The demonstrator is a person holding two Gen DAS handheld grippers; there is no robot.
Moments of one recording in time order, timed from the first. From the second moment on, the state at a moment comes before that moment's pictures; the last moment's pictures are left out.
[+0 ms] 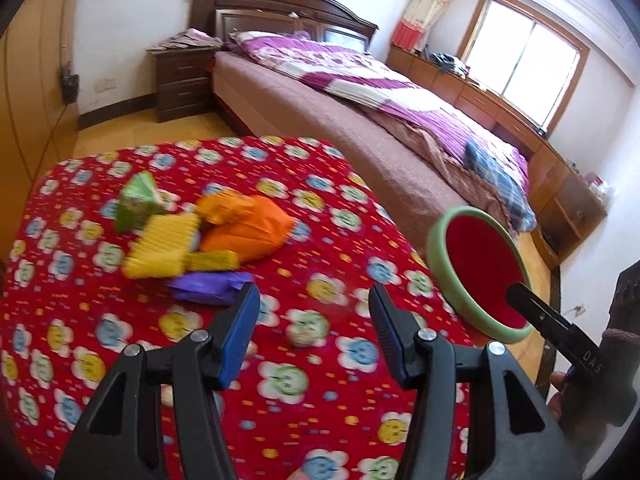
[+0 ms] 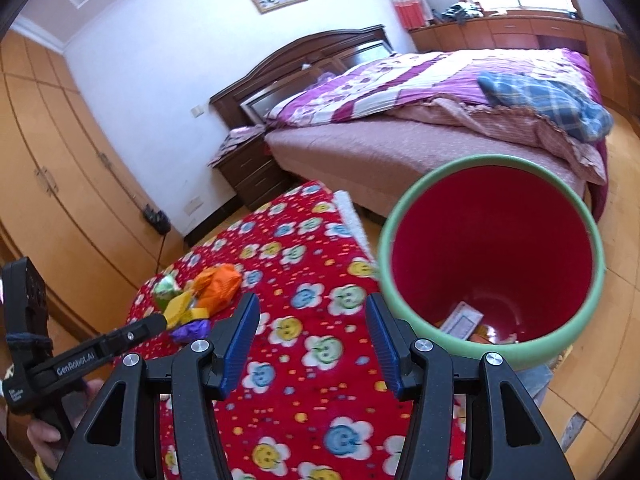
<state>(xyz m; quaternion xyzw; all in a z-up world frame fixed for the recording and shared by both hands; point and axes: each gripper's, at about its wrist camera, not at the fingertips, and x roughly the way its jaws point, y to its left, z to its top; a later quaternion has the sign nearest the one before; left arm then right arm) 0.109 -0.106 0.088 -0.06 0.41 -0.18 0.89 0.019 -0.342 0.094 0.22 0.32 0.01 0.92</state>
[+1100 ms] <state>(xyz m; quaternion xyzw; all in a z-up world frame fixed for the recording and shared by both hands) 0.255 0.017 0.034 -0.08 0.43 -0.07 0.90 0.144 -0.254 0.069 0.18 0.37 0.06 0.91</state>
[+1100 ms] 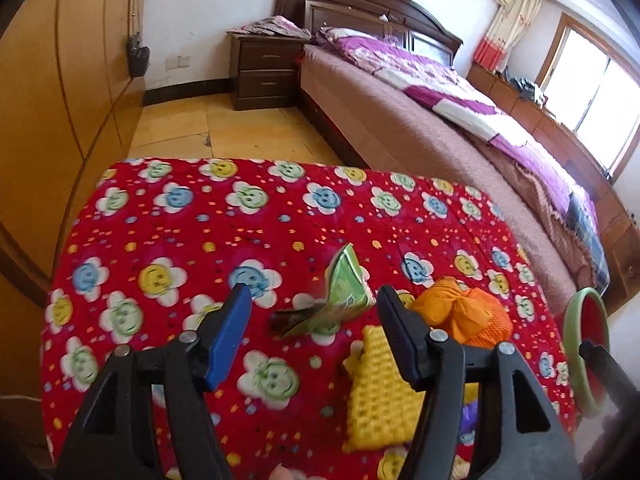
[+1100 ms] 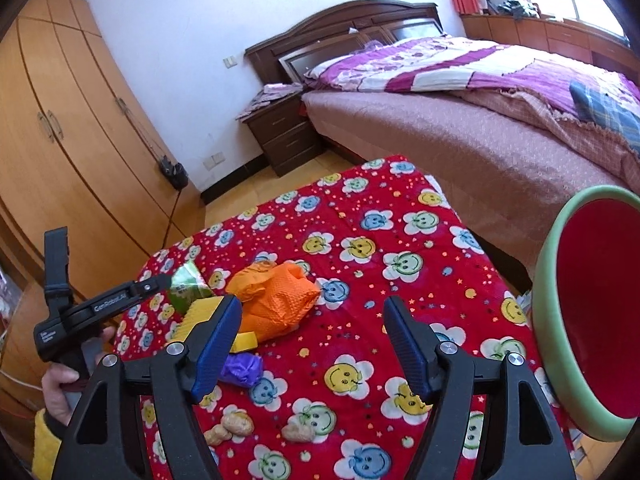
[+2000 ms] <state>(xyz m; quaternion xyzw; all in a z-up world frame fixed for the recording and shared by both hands) 0.244 0.009 0.020 -0.12 0.42 -0.12 0.89 0.203 -0.210 0.014 0.15 0.42 0.11 0.89</state>
